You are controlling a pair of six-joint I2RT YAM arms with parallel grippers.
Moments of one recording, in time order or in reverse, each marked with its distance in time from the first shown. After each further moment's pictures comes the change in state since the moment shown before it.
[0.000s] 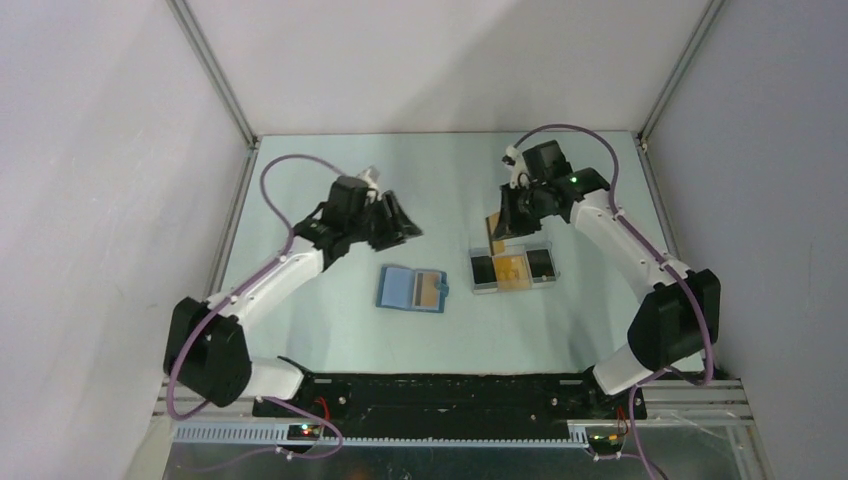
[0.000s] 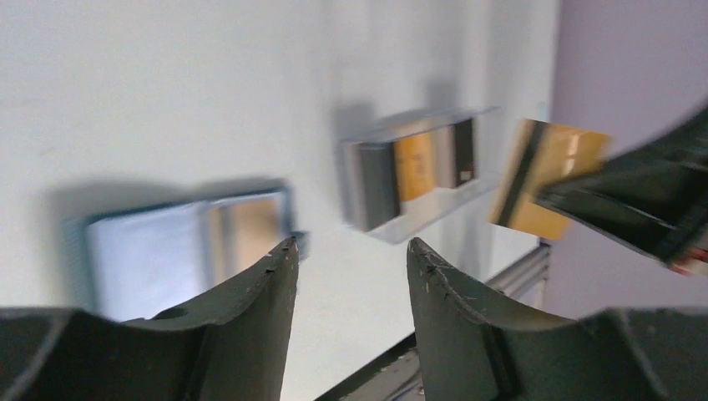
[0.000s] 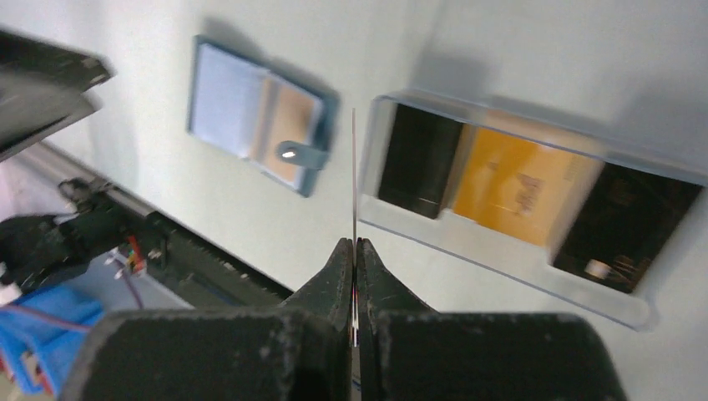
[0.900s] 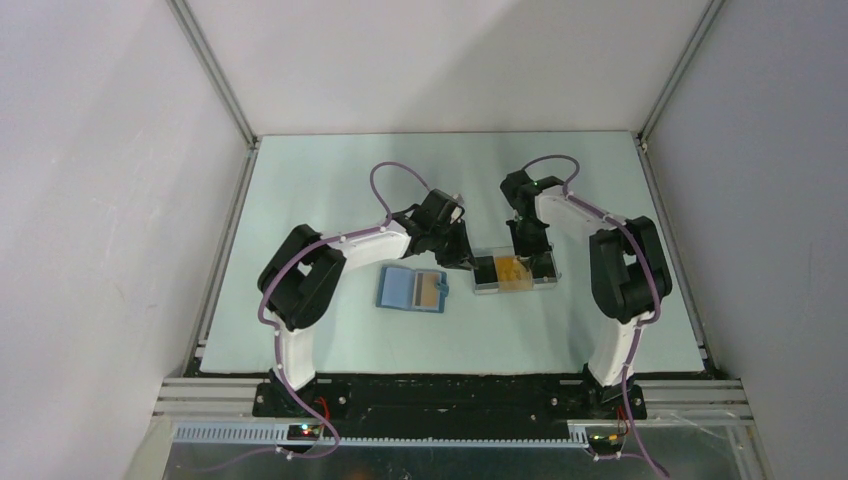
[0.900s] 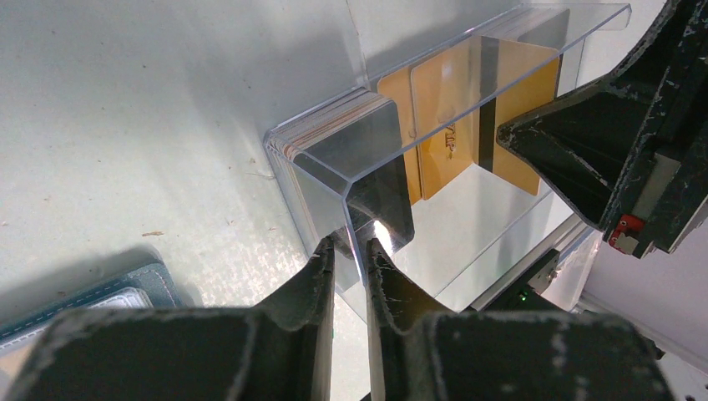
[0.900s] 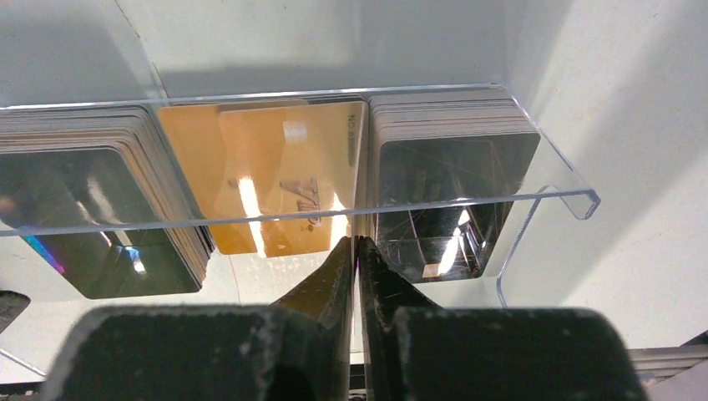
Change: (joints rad) left arm -0.230 0.545 0.222 0.058 0.049 -0.014; right arm 0.005 0.327 -0.048 -0.095 0.426 0.002
